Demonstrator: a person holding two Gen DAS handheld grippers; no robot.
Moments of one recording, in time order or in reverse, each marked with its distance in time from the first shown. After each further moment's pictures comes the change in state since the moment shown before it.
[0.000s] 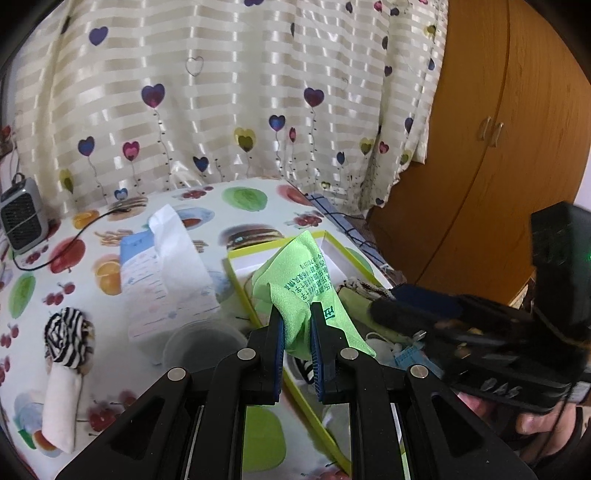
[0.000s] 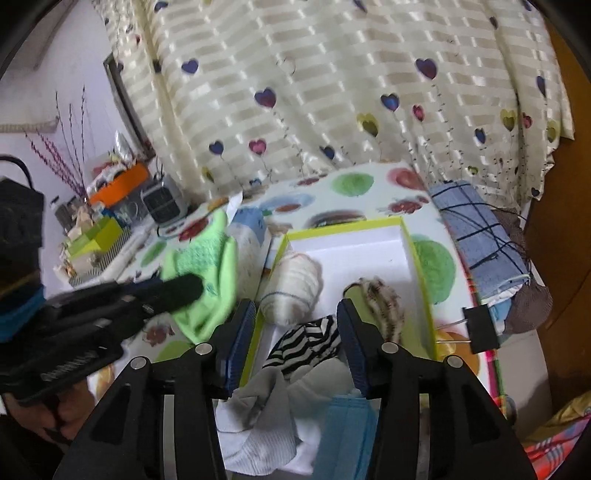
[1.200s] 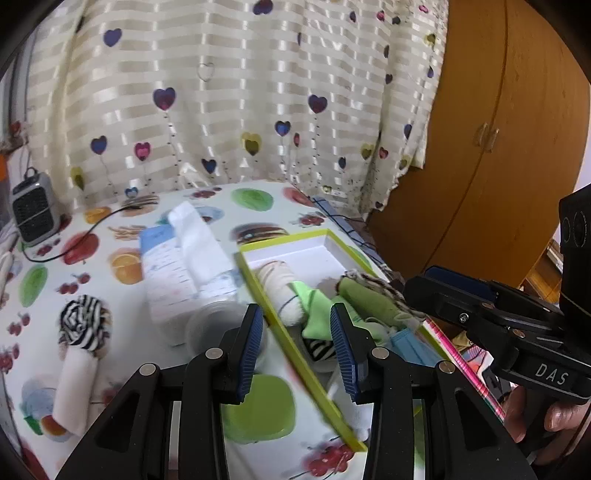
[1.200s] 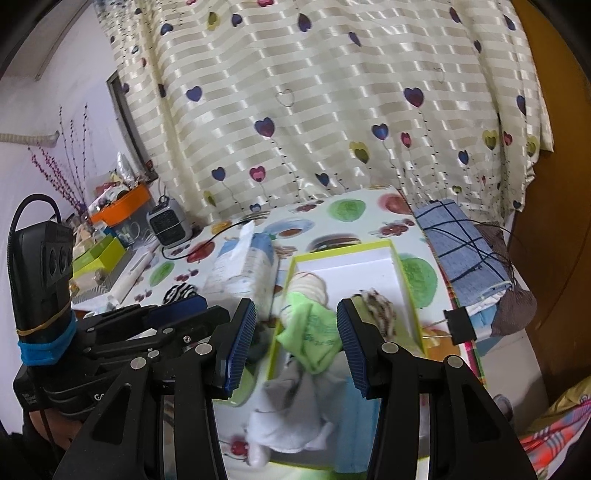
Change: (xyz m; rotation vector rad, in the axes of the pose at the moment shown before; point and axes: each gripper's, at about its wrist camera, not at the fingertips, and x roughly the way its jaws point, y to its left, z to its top) left arm -0.037 0.015 -0.012 -0.020 -0.023 0.005; right arm -0.042 0.031 0.004 0.000 -0.069 -0.036
